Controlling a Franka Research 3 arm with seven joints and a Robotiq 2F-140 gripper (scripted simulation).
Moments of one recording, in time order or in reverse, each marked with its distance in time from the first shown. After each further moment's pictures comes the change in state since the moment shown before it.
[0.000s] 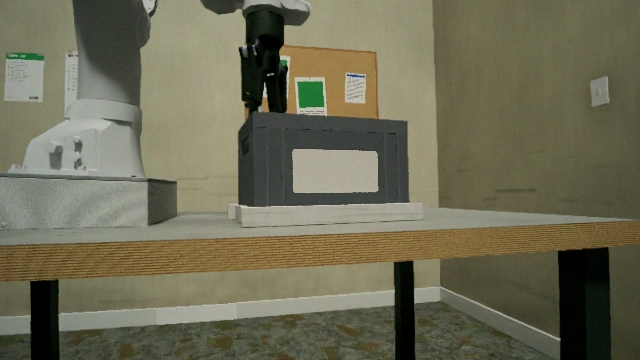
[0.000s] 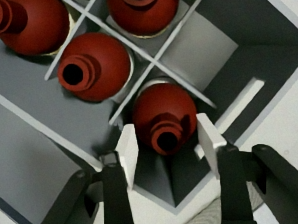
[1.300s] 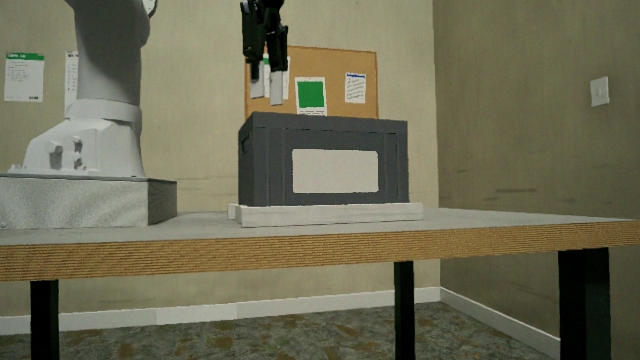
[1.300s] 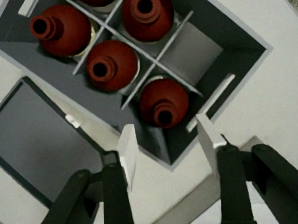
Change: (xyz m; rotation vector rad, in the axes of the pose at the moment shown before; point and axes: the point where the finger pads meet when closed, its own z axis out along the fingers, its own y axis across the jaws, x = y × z) arm 0.004 -0.001 -0.083 0.004 0.011 0.000
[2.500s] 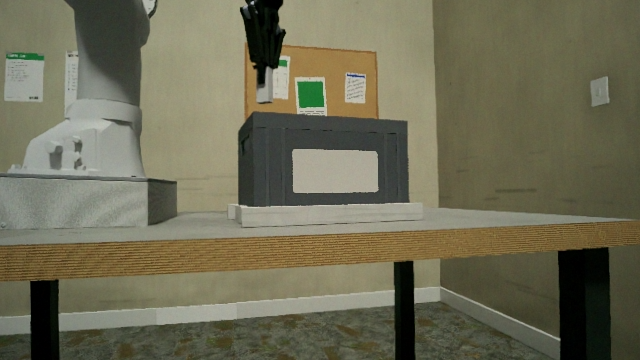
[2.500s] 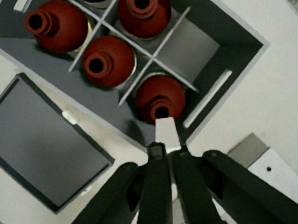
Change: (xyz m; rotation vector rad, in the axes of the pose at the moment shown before) arm -0.004 0.002 0.000 -0.008 -0.012 -0.003
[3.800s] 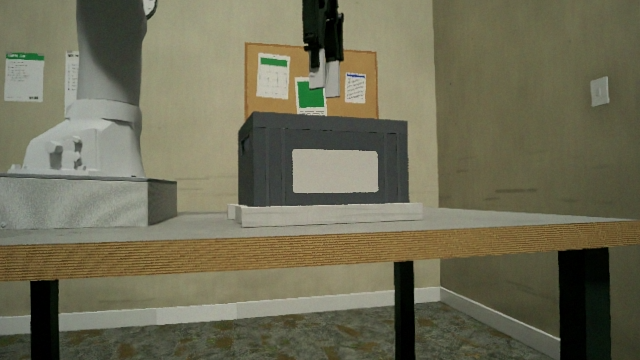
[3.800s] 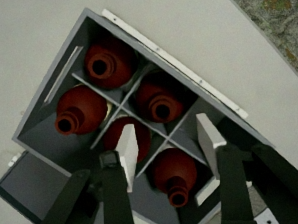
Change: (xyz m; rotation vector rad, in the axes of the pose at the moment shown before) arm 0.125 -0.004 -0.001 0.000 -0.003 0.007
